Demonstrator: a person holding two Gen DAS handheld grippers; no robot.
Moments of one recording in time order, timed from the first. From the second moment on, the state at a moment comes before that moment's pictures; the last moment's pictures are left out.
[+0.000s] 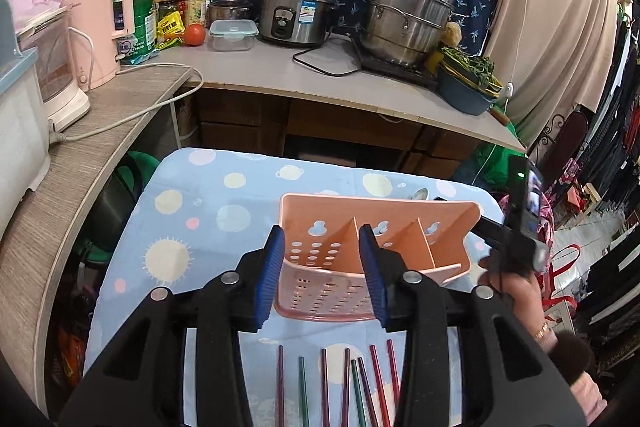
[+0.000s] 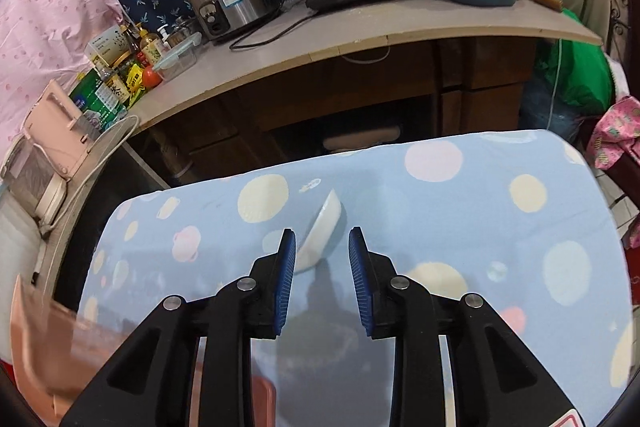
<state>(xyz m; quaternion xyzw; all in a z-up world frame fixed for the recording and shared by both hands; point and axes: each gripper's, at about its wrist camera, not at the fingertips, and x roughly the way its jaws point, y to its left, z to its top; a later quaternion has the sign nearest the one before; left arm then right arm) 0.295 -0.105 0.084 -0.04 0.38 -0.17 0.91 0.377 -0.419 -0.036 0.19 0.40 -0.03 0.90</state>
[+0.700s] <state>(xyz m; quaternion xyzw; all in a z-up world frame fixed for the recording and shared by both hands) 0.284 -0.101 0.072 -0.04 0.39 -0.18 0.90 0.356 -0.422 -0.035 0.18 0.38 -0.05 0.91</state>
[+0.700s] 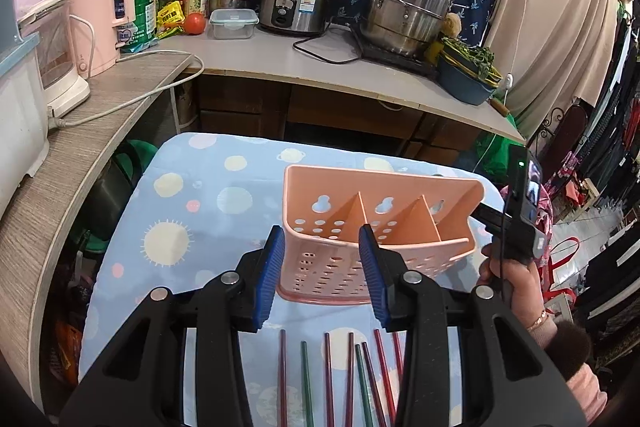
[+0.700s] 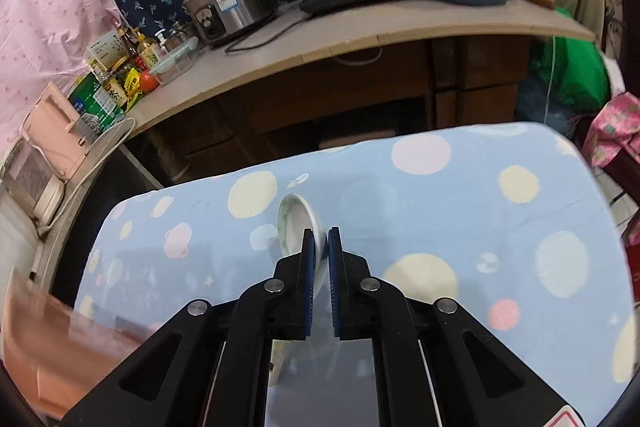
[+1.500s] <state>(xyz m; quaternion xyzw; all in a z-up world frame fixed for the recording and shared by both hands) 0.241 -0.076 0.084 -0.06 0.39 -0.18 0.90 0.283 -0.343 0.076 0.07 0.21 -0.02 0.97</state>
